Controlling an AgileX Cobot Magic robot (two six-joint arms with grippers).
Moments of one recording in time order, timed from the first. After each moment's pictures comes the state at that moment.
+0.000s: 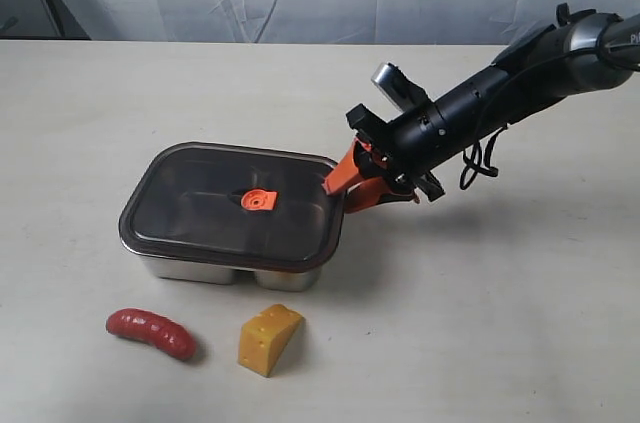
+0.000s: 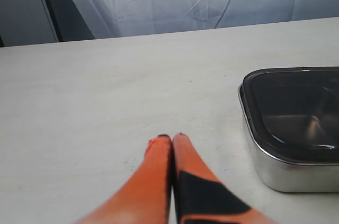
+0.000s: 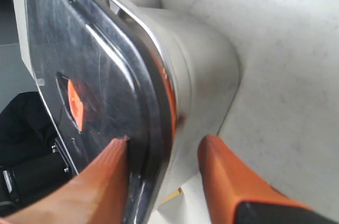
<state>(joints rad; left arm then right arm) 0.04 0.09 0.00 -0.02 0.24 0.04 0.22 2.18 -1.31 1.12 1.14 -0.69</state>
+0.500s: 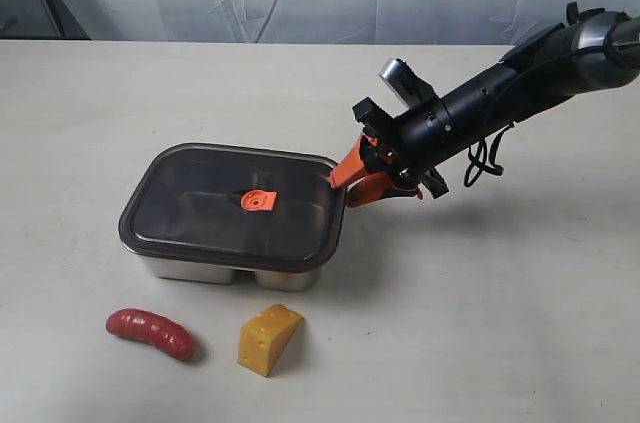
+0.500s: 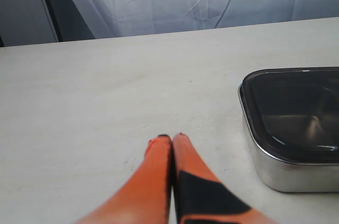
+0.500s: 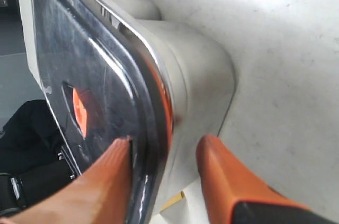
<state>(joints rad) 0.04 0.09 0.00 -0.02 0.24 0.04 0.20 2.18 -1.31 1.14 1.14 -0.69</state>
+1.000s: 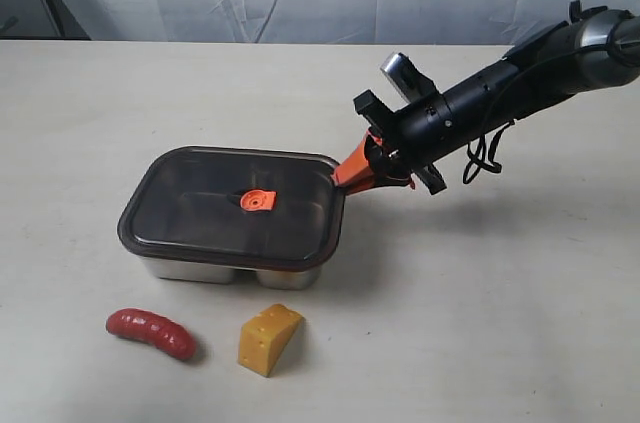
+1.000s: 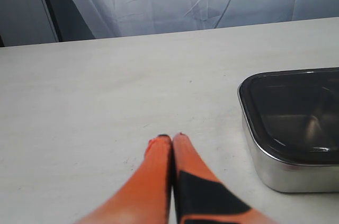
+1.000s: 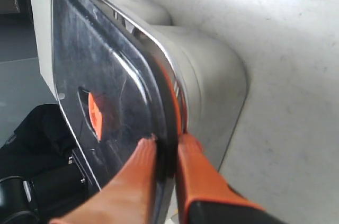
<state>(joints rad) 0.04 0.09 0.00 -0.02 0.24 0.04 0.20 2.17 -1.31 1.17 1.15 -0.69</state>
